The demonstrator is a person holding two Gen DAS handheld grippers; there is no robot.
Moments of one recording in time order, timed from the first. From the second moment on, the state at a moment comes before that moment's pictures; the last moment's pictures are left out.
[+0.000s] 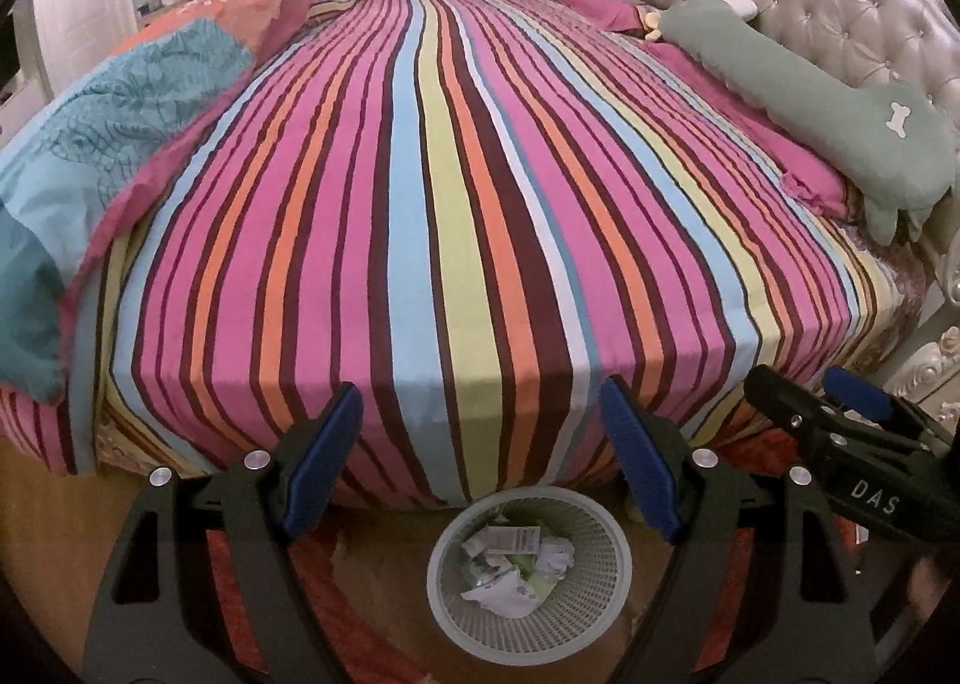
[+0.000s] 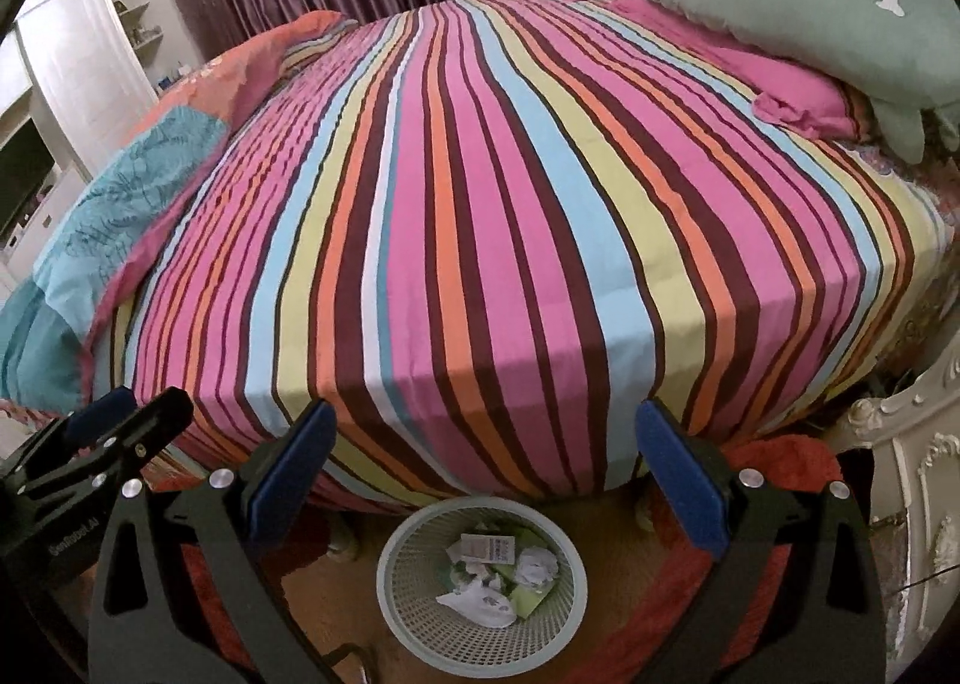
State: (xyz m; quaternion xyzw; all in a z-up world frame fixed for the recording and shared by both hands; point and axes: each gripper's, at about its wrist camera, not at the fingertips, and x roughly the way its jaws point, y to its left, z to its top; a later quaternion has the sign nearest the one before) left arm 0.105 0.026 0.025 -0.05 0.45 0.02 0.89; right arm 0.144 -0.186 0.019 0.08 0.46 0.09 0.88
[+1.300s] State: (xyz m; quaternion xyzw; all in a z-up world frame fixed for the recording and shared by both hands) left arm 0.115 0.030 0.036 -0.06 0.45 0.03 0.89; right arm 0.154 -0.186 0.024 0.07 0.46 0.09 0.88
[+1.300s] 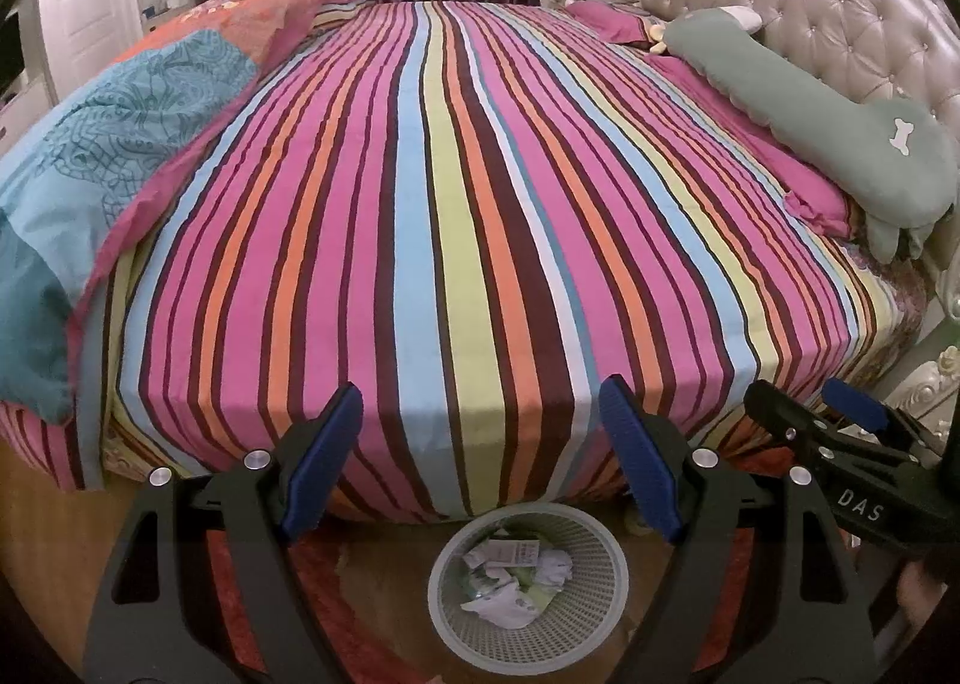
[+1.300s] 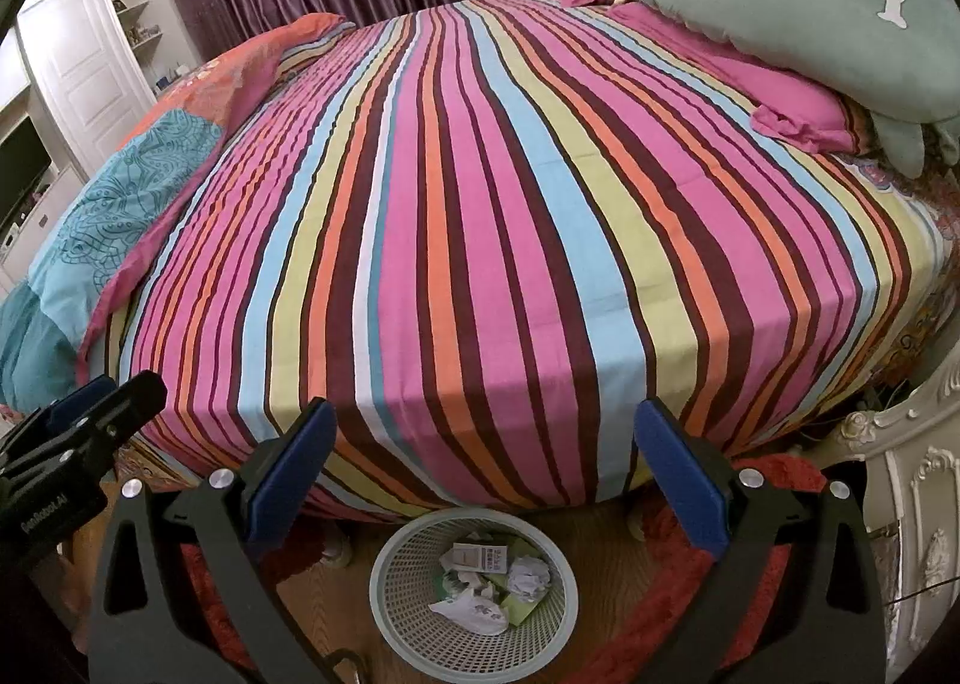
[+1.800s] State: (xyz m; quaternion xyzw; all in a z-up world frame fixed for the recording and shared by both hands) left arm 0.118 0.028 0.037 -0.05 0.45 0.03 0.89; right arm 0.156 -0.180 0.027 0.06 0.45 0.09 0.88
